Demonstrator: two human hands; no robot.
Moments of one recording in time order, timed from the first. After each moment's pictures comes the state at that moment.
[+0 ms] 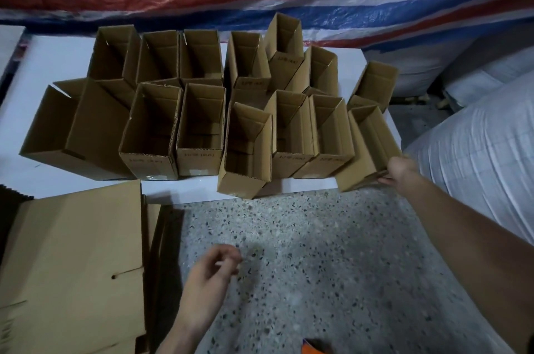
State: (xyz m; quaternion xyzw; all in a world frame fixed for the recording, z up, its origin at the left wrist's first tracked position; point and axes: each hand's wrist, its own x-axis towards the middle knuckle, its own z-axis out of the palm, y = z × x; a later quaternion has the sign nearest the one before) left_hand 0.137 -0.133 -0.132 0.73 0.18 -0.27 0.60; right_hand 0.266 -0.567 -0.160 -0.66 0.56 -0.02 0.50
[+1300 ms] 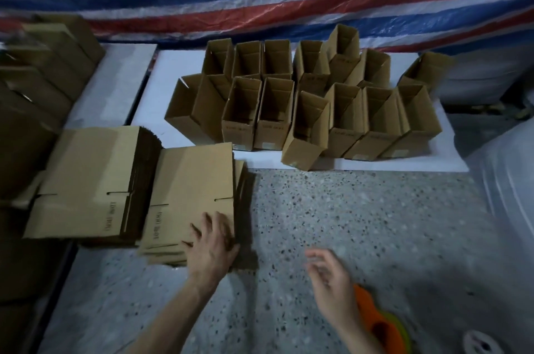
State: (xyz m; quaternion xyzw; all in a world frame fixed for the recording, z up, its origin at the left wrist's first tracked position) left_hand 0.052 -0.003 -0.156 0.96 0.11 -0.23 0.10; right_hand -0.035 -0.243 -0.126 -0.81 0.15 0.07 0.56
